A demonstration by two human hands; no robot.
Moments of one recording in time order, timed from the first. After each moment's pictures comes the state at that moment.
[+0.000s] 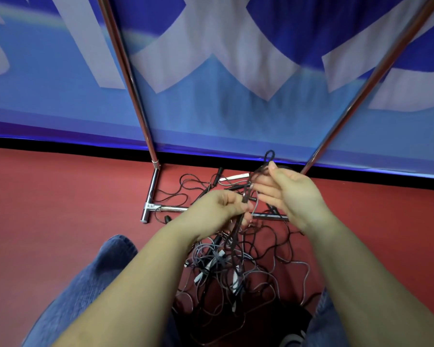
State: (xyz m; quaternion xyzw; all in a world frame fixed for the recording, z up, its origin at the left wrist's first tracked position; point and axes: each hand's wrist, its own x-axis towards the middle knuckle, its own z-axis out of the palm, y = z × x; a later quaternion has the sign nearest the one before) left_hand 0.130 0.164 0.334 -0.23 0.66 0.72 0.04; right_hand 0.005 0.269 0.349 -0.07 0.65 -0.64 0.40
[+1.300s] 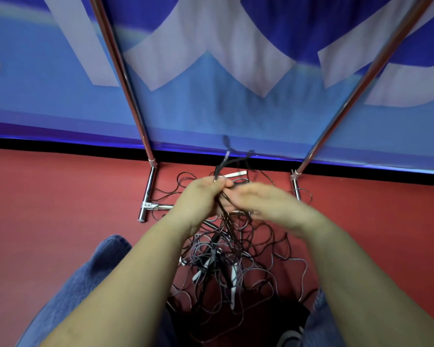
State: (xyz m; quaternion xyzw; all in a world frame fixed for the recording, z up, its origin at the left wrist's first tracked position) left_hand 0.122 0.160 0.338 -0.33 0.53 0.78 -0.08; right_hand 0.013 0.271 0.341 -0.30 0.69 -0.40 0.53
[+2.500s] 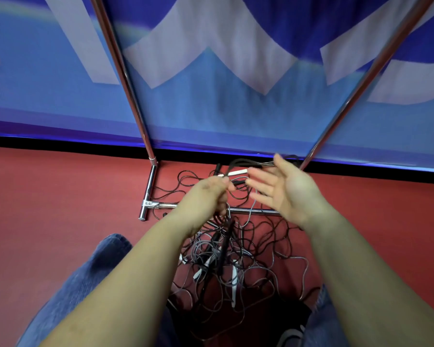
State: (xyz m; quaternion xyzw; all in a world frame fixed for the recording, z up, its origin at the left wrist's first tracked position) left_hand 0.124 0.159 0.332 -0.30 0.59 0.74 -0.05; right_hand -0.001 0.264 0.352 0.01 0.58 -0.65 0.50
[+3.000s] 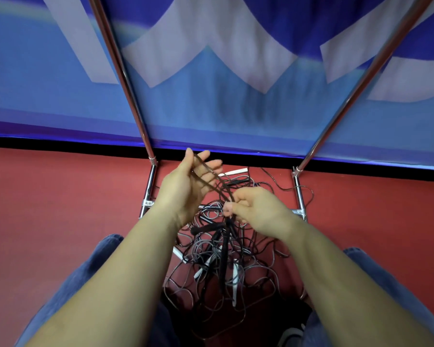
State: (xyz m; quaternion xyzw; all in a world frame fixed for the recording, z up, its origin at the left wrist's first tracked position) left_hand 0.121 0.140 0.344 -0.34 0.38 0.84 -0.19; right_hand 0.034 0.261 0.332 -0.35 0.78 -0.33 0.41
